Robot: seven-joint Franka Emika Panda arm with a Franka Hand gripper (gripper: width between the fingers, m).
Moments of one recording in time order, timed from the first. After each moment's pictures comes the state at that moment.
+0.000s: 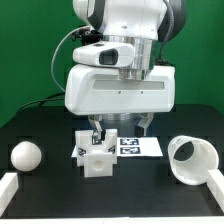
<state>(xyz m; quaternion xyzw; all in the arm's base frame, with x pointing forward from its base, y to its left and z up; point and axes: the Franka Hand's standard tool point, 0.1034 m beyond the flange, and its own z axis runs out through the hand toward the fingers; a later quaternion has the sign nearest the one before) 0.530 -0.017 0.098 0.97 0.24 0.02 0.06</state>
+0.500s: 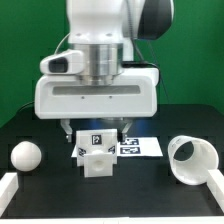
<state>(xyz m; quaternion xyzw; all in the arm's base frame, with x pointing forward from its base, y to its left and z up) 0.522 -0.061 0.090 1.00 0.01 0.01 0.01</state>
